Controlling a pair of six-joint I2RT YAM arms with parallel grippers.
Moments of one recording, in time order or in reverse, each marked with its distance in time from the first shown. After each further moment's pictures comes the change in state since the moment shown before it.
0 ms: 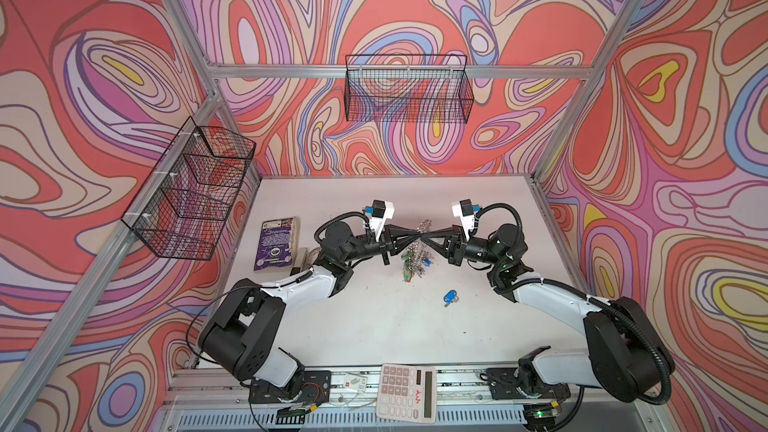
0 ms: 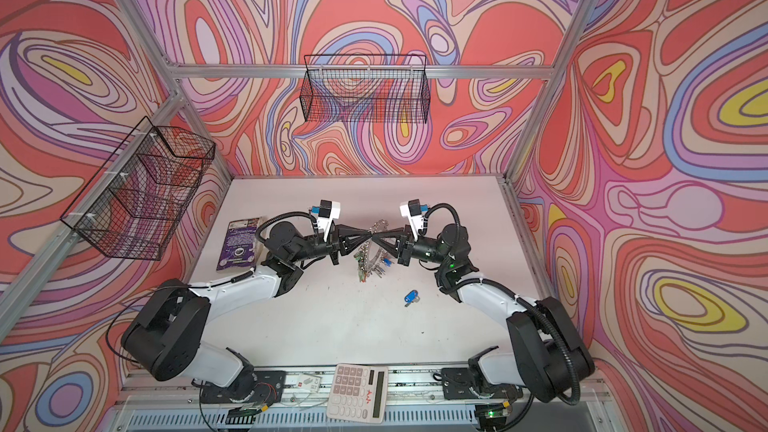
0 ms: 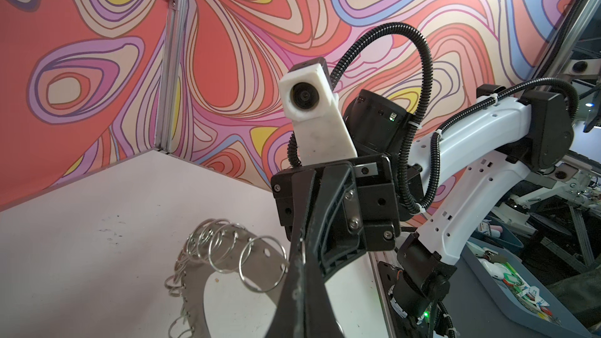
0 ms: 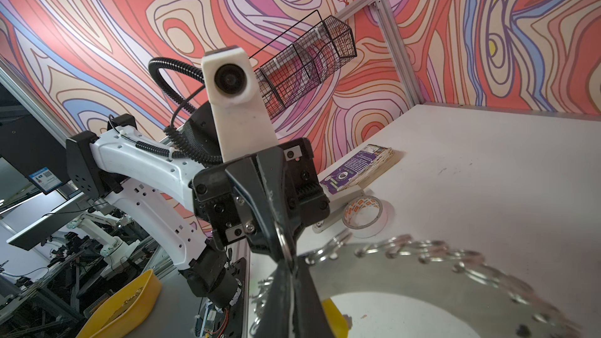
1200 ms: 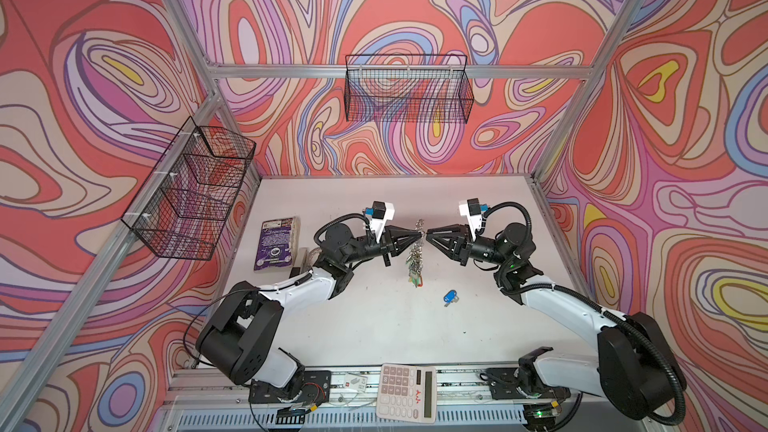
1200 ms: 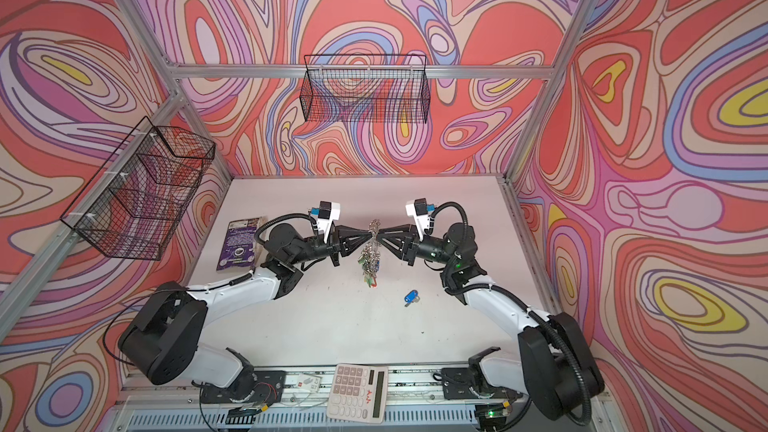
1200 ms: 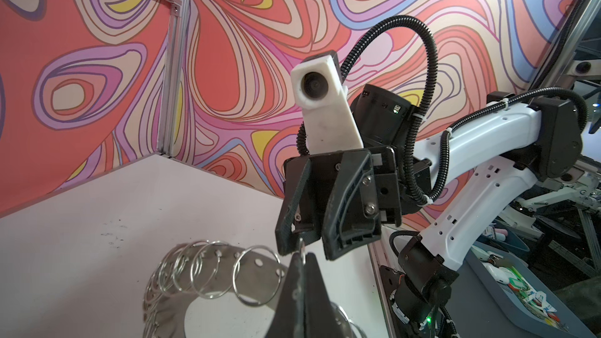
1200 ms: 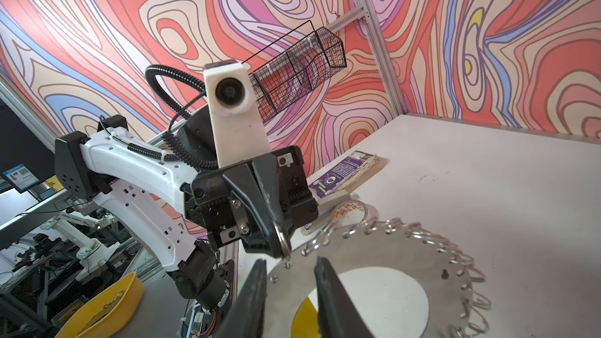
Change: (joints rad) left arm -0.012 -0.021 -0.014 0.010 -0.026 -0.004; right arm -0.037 -0.077 0.000 -0.106 0.008 -0.070
